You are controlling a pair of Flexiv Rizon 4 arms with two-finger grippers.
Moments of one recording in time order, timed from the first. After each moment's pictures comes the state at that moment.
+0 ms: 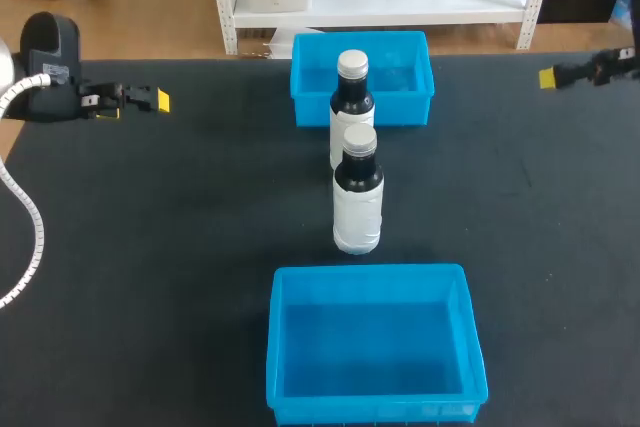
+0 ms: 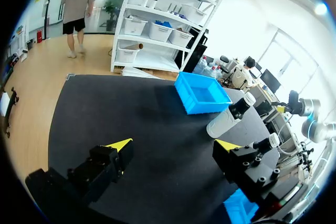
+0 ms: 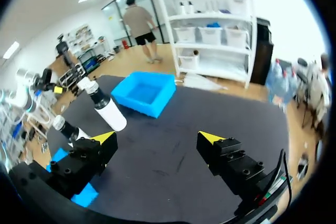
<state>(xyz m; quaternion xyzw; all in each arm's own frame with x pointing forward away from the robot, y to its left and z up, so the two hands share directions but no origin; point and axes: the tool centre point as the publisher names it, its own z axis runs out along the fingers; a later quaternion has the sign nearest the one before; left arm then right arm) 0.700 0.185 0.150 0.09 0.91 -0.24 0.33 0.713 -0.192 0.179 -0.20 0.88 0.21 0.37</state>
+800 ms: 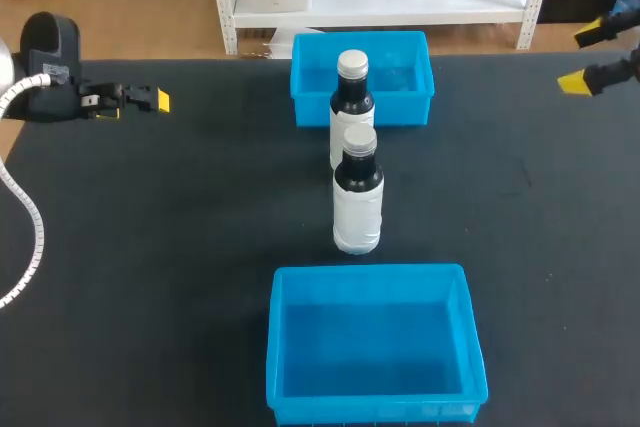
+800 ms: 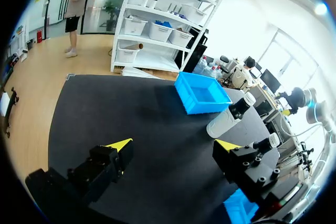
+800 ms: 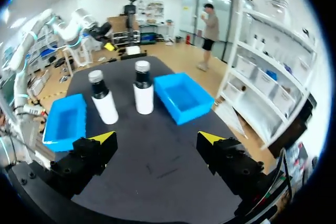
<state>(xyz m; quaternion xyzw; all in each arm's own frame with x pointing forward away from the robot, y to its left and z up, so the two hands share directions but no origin) 0.700 0.185 0.150 0.09 0.91 -0.24 0.33 0.695 -0.180 0.202 -0.51 0.74 0.23 0.37</state>
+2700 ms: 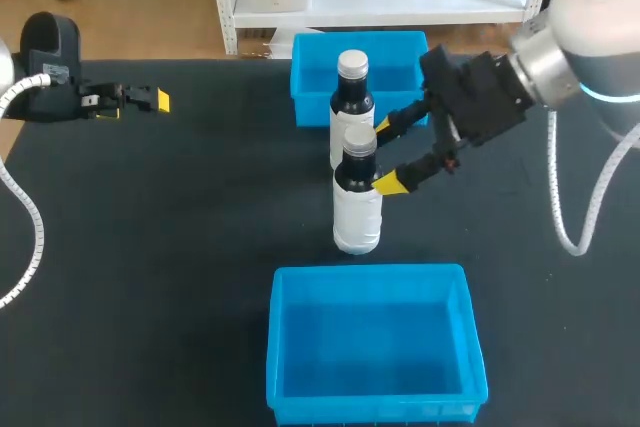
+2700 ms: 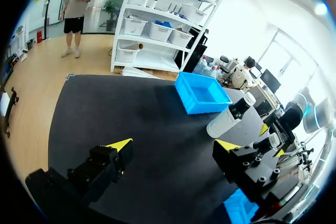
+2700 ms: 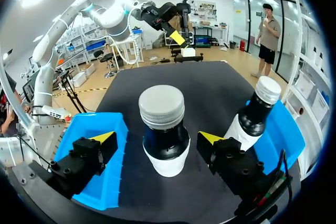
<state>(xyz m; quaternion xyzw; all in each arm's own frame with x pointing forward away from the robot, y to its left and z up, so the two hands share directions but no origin) 0.700 0.185 0.150 0.09 0.91 -0.24 0.33 0.614 0.049 0.125 -0.60 0.66 0.36 0.27</state>
